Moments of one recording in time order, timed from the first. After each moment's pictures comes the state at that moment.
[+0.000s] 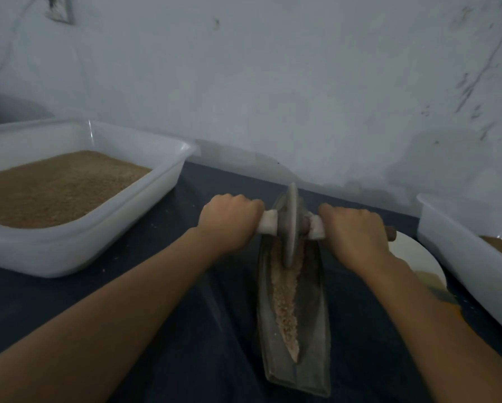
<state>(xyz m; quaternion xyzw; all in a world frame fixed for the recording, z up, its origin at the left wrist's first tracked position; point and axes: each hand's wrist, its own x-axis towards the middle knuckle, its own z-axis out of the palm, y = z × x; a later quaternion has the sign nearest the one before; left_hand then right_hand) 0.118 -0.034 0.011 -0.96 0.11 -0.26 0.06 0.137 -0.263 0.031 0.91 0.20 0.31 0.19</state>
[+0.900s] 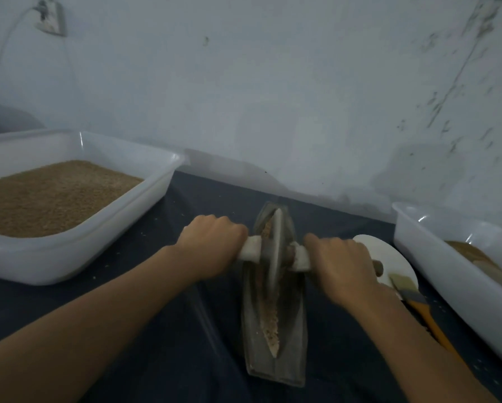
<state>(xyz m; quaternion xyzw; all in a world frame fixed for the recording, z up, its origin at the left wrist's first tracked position) 0.071 -0.034 0.025 -0.97 0.15 -0.18 0.06 0.079 -0.265 0.036 0.93 0.22 0.25 0.14</state>
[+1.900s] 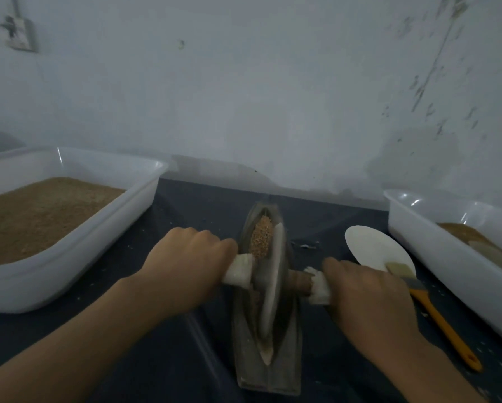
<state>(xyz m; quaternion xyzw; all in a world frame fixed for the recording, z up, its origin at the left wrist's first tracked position) 0.039 -0.026 0.025 -0.94 0.20 -0.24 0.12 0.031 -0.299 0.012 0.91 0.21 0.34 0.07</state>
